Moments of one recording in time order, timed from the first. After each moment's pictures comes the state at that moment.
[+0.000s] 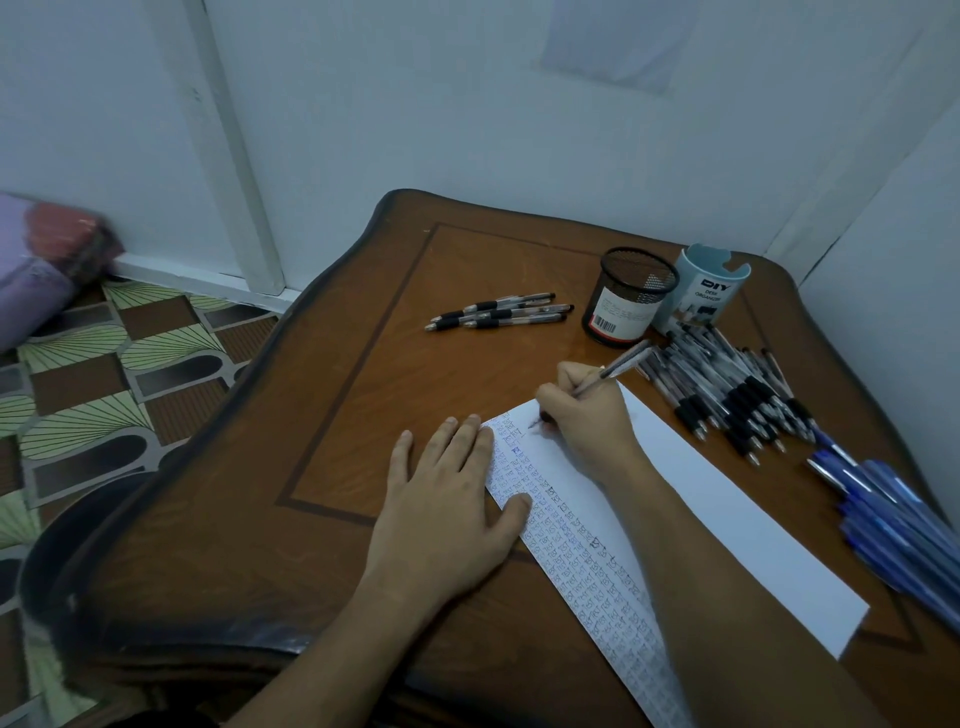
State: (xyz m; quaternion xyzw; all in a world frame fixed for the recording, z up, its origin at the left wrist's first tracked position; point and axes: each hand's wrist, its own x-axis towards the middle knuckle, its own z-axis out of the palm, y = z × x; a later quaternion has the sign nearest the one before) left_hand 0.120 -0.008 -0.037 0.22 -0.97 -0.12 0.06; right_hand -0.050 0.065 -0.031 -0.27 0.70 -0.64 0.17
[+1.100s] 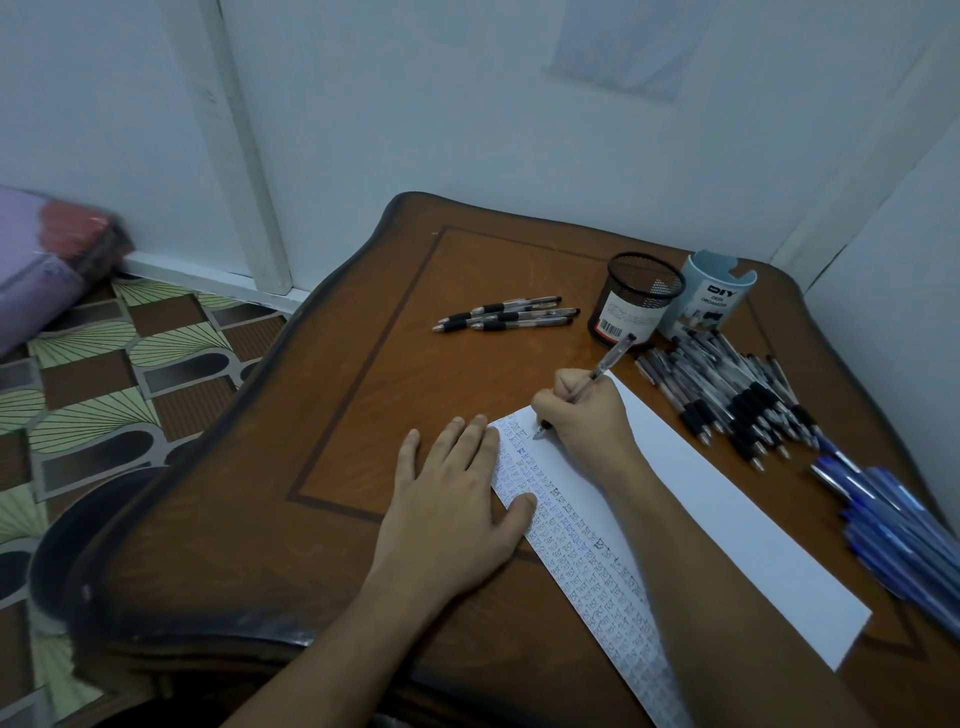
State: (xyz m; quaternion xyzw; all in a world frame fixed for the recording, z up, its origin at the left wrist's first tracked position) left_hand 0.120 -0.010 -0.038 0.21 -0.97 -0.12 0.06; right_hand -0.046 0.063 -0.029 -0.29 0.73 -0.61 0.15
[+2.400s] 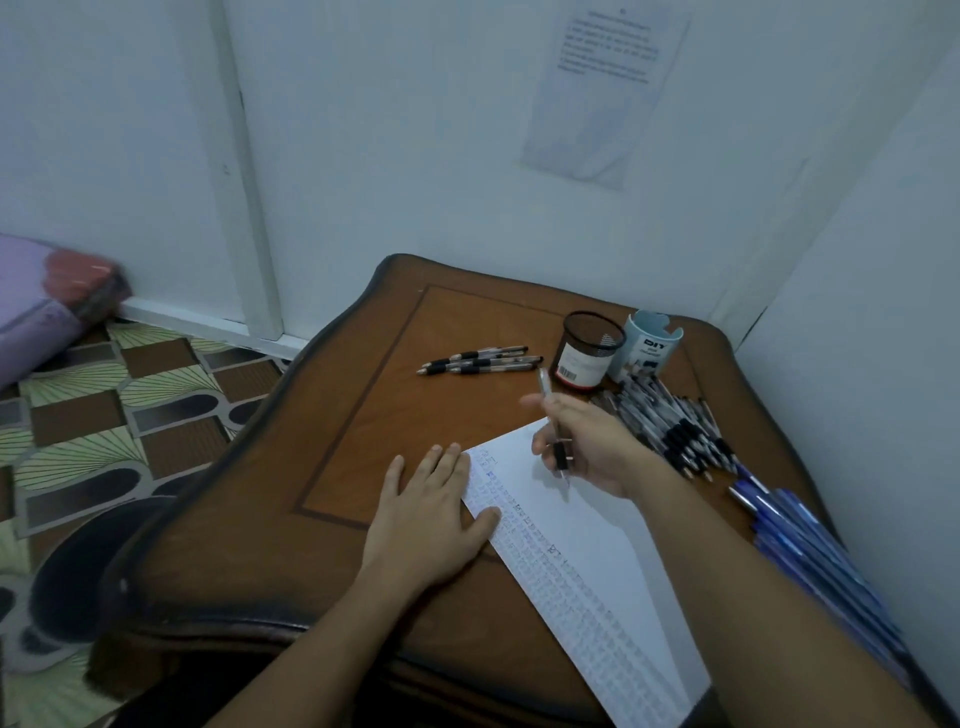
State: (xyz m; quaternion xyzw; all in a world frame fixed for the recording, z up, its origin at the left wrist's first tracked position) left_hand 0.124 -0.010 -0.030 0.21 -0.97 -0.14 0.03; right_hand -0.052 0.109 0.035 -0.22 0.72 -0.53 0.38
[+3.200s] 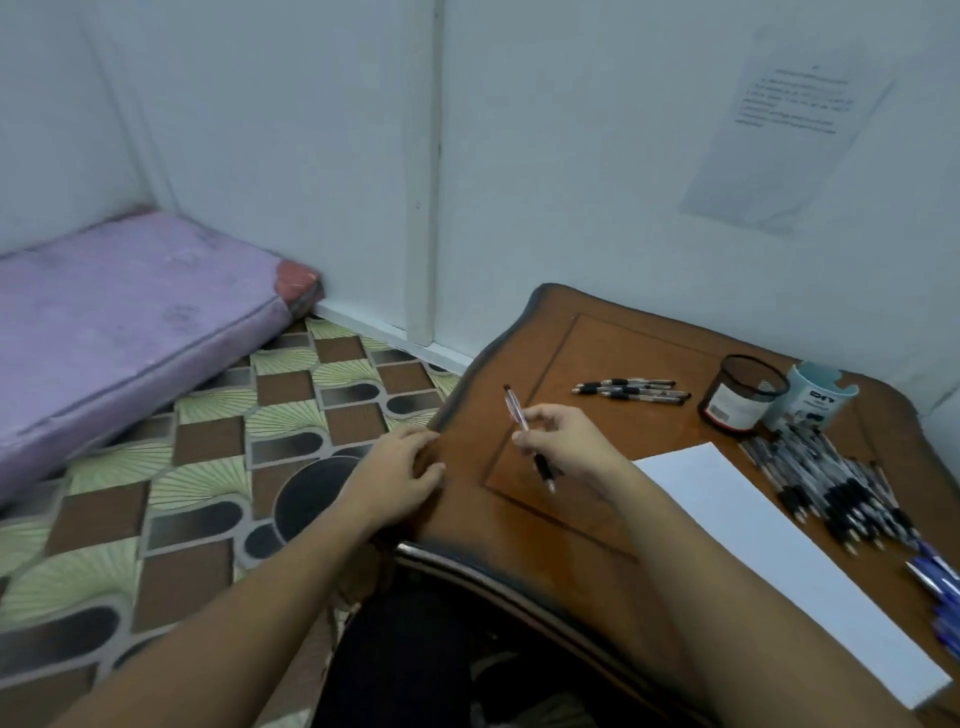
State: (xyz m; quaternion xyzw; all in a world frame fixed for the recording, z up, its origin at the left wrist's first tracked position) left_hand 0.284 -0.136 0.004 0.34 -0.90 -0.24 0.14; right_hand 0.086 -0.016 0.053 -0.38 0.76 -0.40 0.34
